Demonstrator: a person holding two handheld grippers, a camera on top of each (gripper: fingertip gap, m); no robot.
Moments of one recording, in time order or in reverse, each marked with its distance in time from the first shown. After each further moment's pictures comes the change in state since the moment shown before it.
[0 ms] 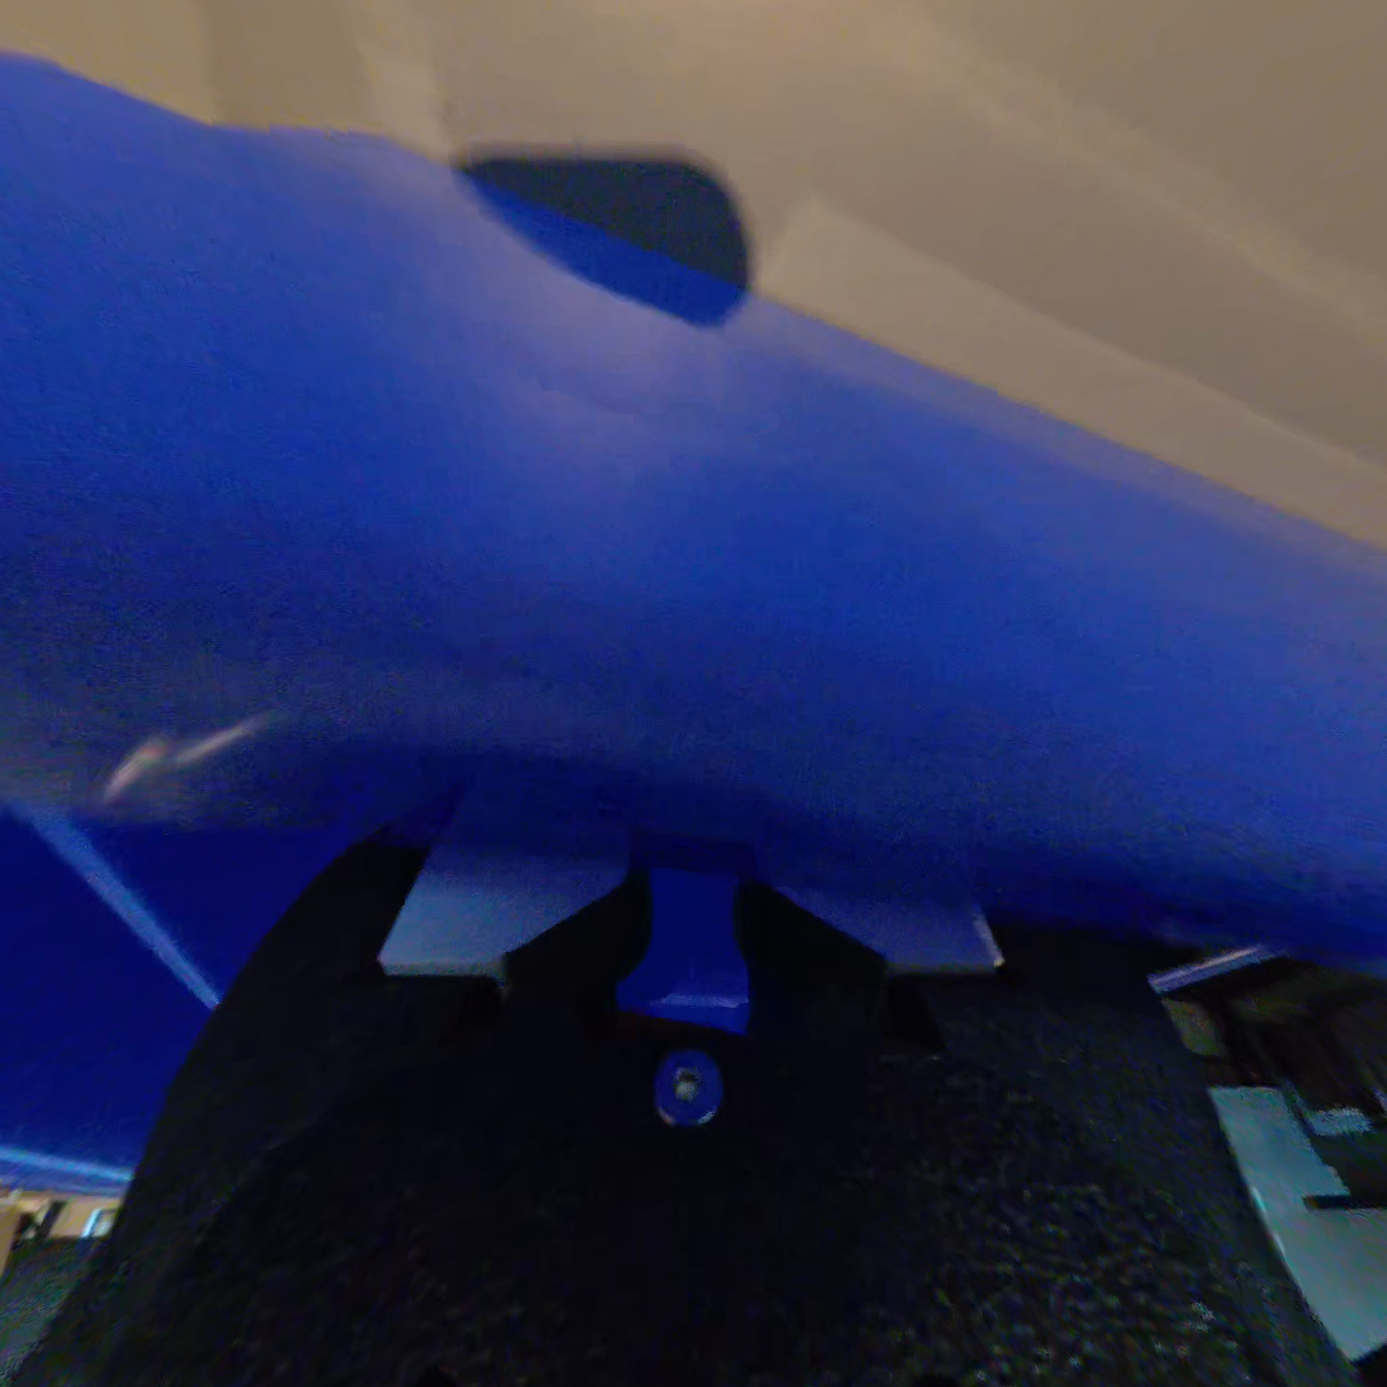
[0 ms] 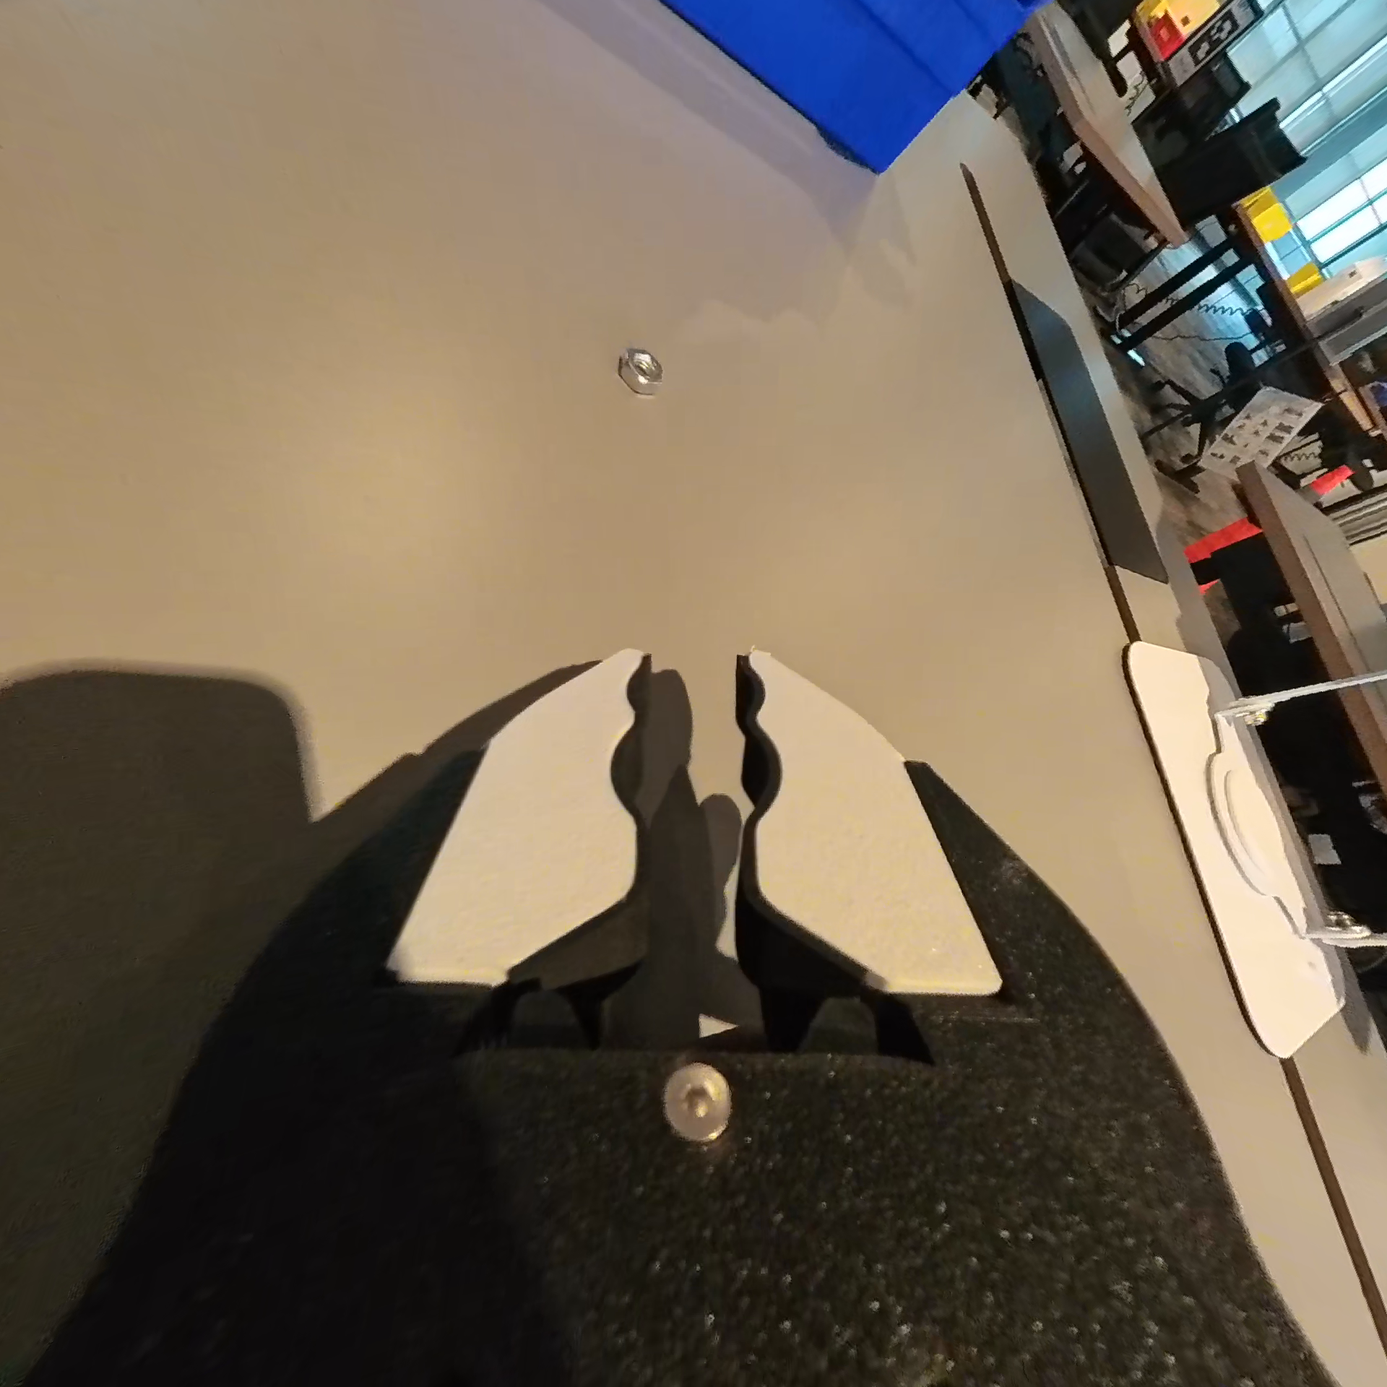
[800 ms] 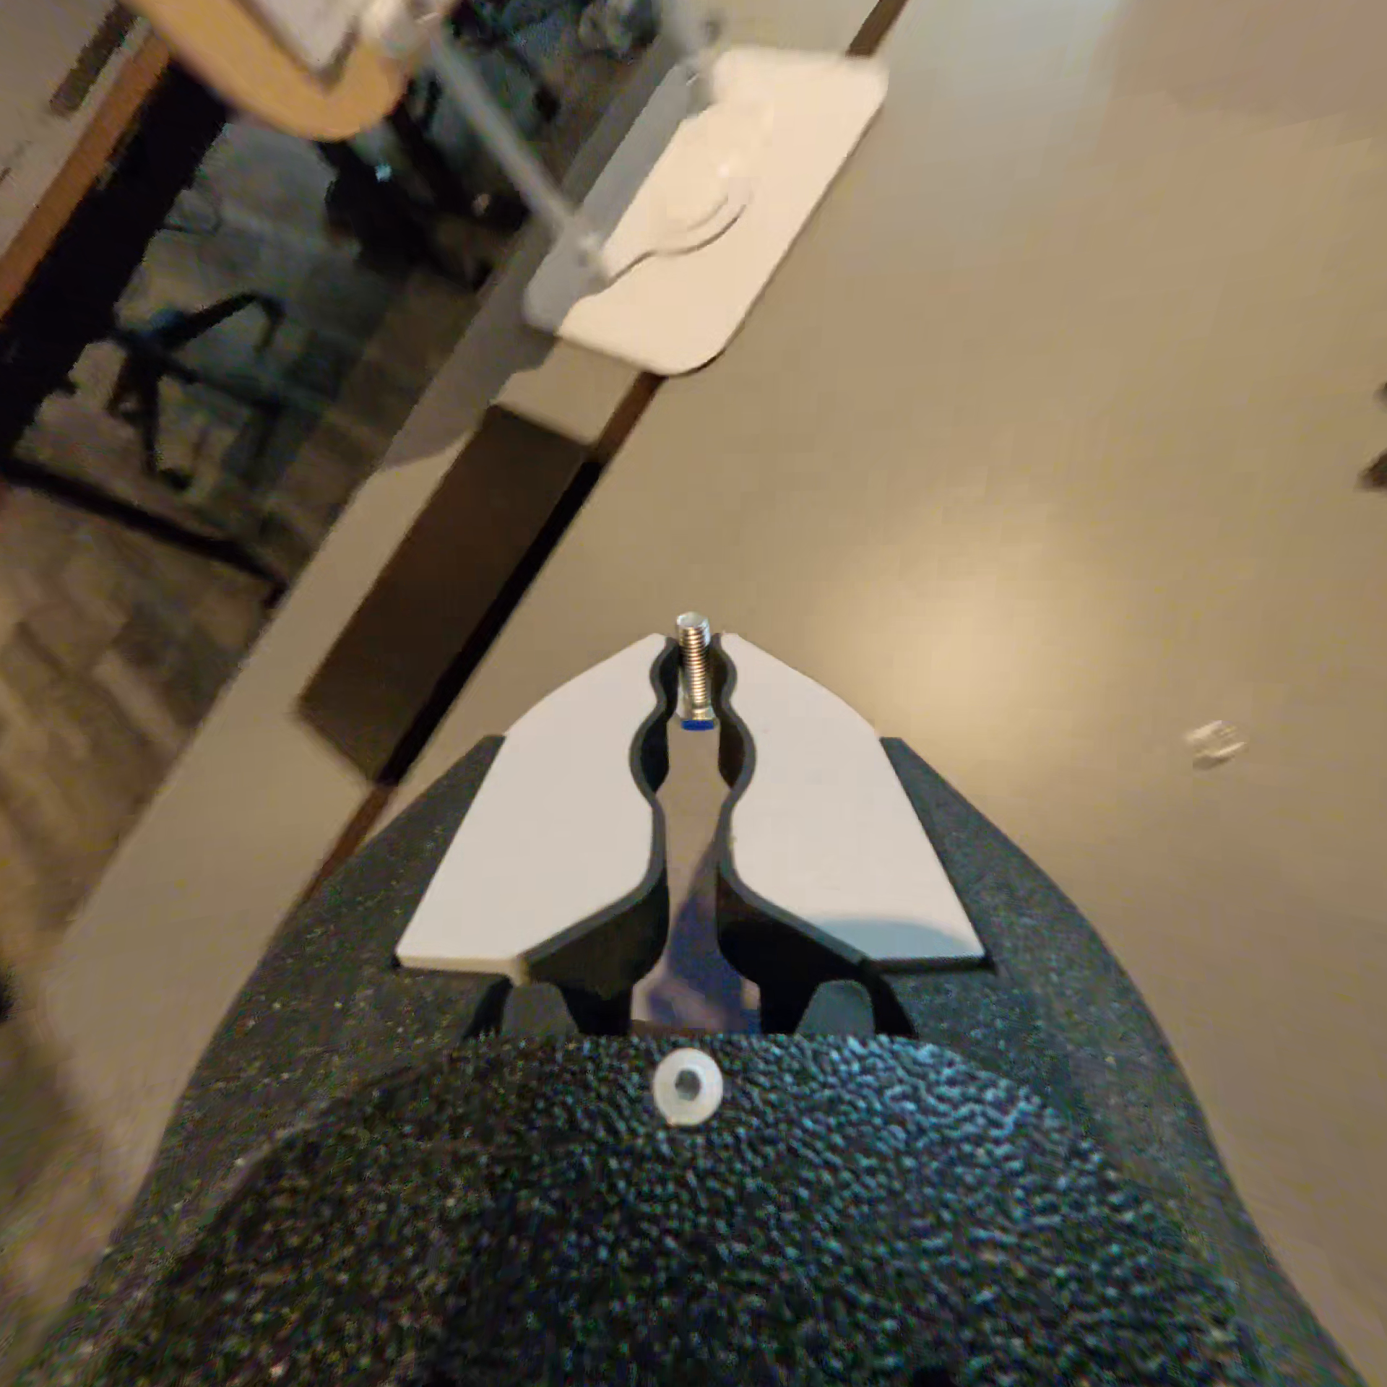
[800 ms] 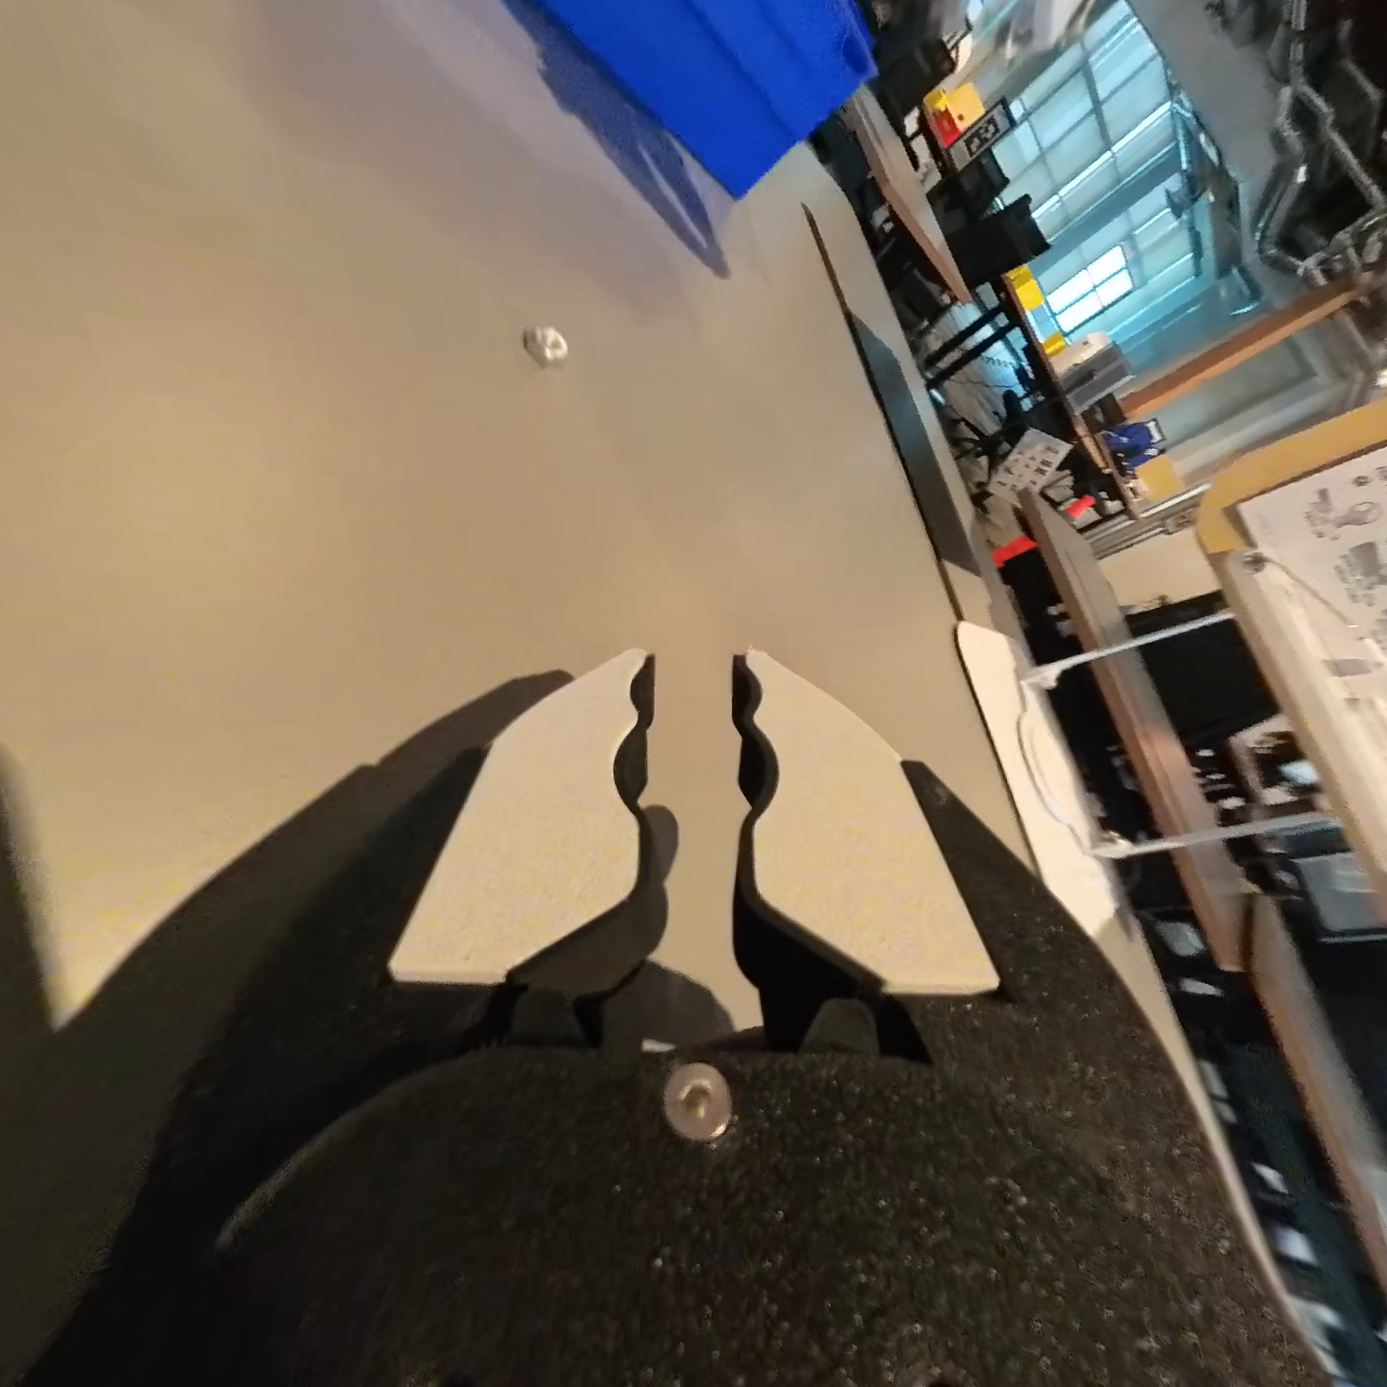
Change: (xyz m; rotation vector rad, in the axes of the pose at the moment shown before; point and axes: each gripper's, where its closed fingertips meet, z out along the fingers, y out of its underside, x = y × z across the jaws) left arm 0.055 -0.184 -0.207 1.014 -0.405 -0.197; right arm 0.015 0.003 -0.018 0.022 0.215 -0.087
